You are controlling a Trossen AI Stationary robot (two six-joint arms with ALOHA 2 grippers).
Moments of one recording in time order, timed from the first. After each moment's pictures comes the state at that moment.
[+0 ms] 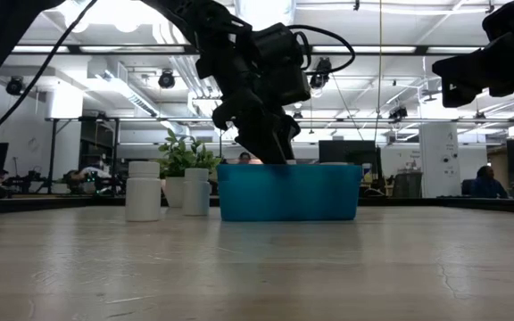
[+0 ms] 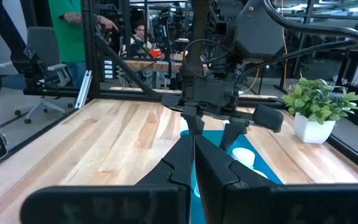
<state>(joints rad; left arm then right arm) 0.14 1.99 1.49 -0.51 0.26 0.48 0.05 0.02 0.03 0.00 -0.02 0.00</state>
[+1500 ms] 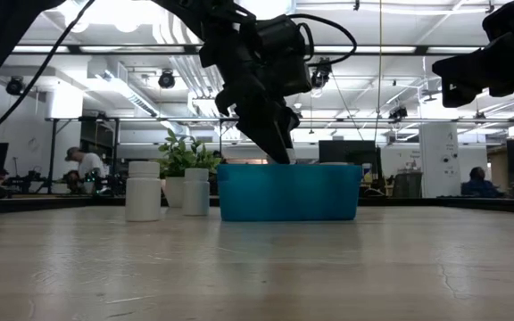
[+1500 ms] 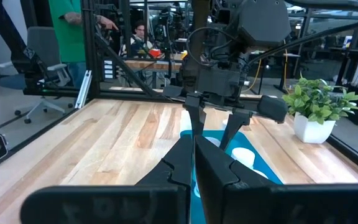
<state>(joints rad) 0.14 1.99 1.56 -0.63 0.25 0.45 0.05 0.02 0.03 0.00 -0.02 0.00</state>
